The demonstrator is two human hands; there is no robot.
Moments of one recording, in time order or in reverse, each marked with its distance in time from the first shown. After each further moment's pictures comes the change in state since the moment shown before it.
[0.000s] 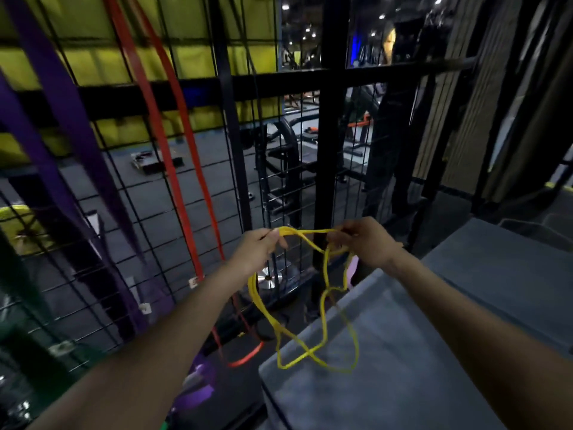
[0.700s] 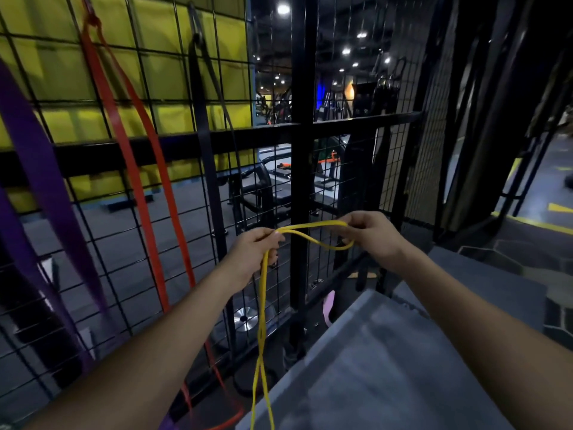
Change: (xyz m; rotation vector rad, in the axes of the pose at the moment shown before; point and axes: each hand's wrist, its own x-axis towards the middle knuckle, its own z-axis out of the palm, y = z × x) left_hand 0.047 0.057 0.003 -0.378 -0.093 0.040; right_hand 0.013 -0.038 -0.074 0.181 0.189 0.016
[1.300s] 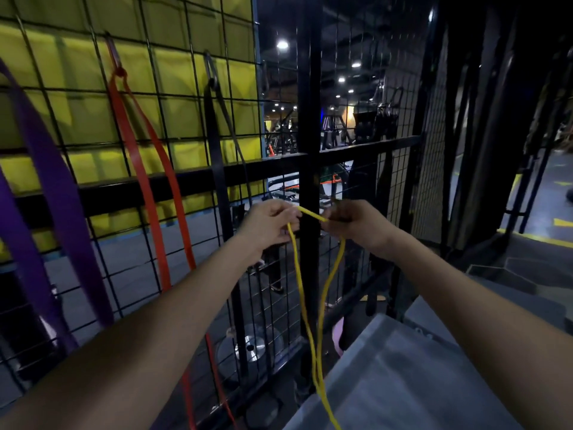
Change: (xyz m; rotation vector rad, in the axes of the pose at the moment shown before) left_hand 0.022 0.087 -0.002 0.104 -0.005 0.181; right_hand 0.040 -0.058 0.010 -0.122 -0.071 -0.194
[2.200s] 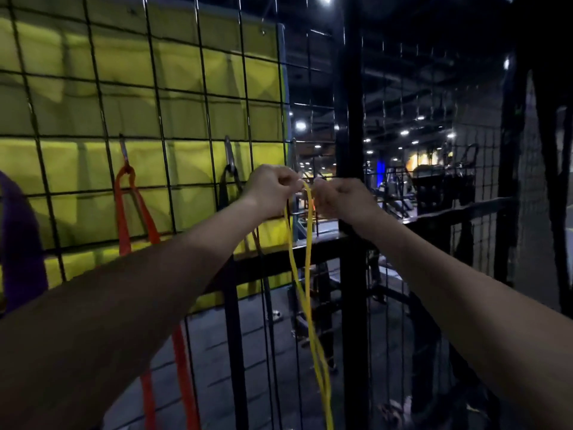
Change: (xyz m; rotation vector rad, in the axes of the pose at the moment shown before) left_hand 0.154 0.124 -0.043 0.686 0.381 0.341; right_hand 0.215 -0.048 -0.031 0.349 0.101 -0.247
